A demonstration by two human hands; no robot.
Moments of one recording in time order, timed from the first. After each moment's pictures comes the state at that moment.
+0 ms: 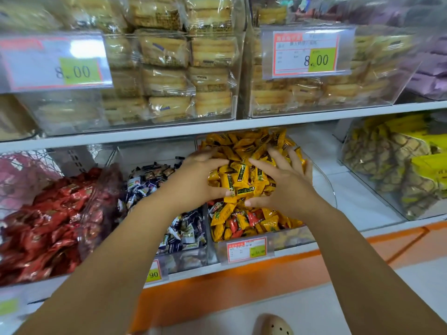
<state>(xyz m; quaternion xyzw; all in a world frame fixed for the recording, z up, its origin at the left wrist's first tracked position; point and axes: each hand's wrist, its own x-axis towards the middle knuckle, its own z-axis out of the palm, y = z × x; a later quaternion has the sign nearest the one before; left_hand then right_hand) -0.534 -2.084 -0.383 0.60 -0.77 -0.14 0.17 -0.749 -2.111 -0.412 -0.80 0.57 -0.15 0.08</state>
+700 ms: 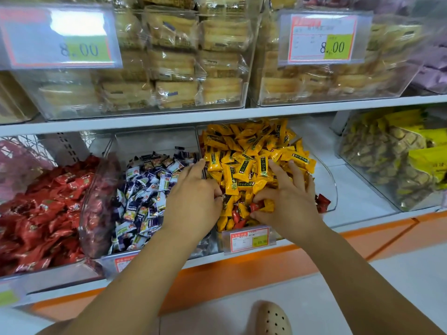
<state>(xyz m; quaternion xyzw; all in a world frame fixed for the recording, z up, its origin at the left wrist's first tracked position) -0.549 -2.040 -0.418 0.69 -0.69 -0.05 0.21 -0.739 -2.067 -0.436 -0.80 0.59 -0.11 0.02</state>
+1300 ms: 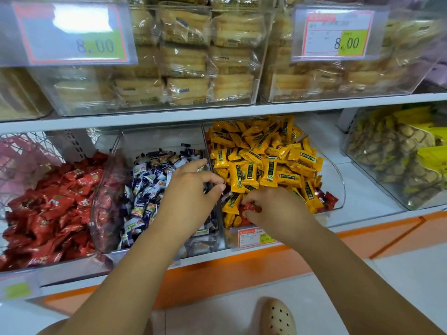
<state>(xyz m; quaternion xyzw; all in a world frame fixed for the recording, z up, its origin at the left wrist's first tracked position) -0.527 -2.032 -0.408 0.66 -0.67 -0.14 0.30 -0.706 -2.052 -0.419 -0.83 0.54 -0.10 0.11</state>
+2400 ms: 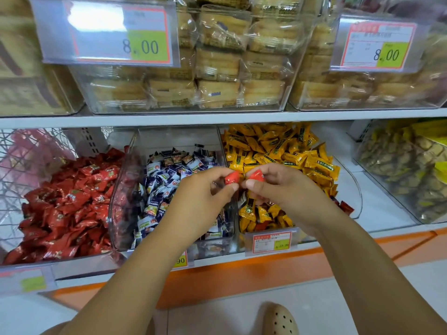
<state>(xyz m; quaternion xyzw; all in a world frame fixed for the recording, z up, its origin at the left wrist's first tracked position) -0.514 -2.018 -0.398 0.59 -0.64 -0.27 0.40 -0.689 -2.057 -0.382 -0.64 0.47 -0.32 0.52</state>
